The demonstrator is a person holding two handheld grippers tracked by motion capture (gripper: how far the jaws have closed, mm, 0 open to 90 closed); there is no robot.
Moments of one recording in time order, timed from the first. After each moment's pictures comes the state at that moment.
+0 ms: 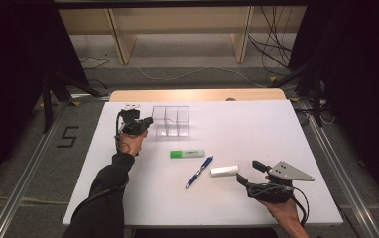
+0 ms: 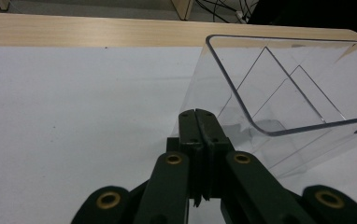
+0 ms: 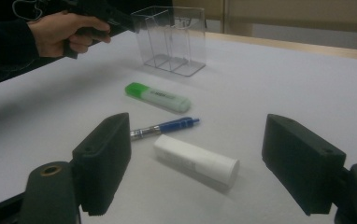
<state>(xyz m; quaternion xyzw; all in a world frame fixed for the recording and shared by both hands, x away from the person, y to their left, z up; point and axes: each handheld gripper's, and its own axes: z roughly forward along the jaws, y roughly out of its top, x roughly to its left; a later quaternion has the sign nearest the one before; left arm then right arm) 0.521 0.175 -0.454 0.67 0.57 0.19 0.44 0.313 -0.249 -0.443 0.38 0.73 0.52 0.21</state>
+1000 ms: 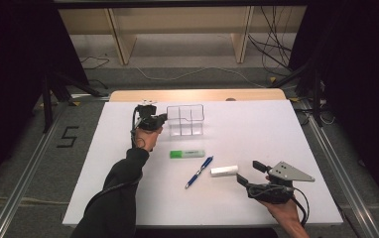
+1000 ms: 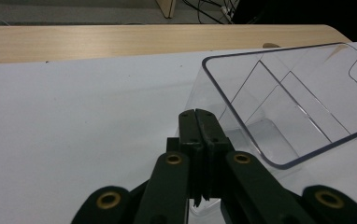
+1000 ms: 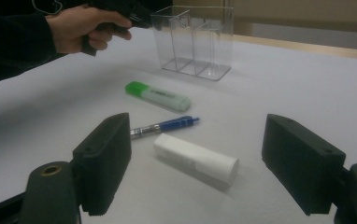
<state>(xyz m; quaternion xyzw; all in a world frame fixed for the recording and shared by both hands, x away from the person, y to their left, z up) 0.535 0.128 -0.447 0.69 0.55 0.18 0.44 0.311 -0.250 -0.442 0.38 0.73 0.52 0.21</state>
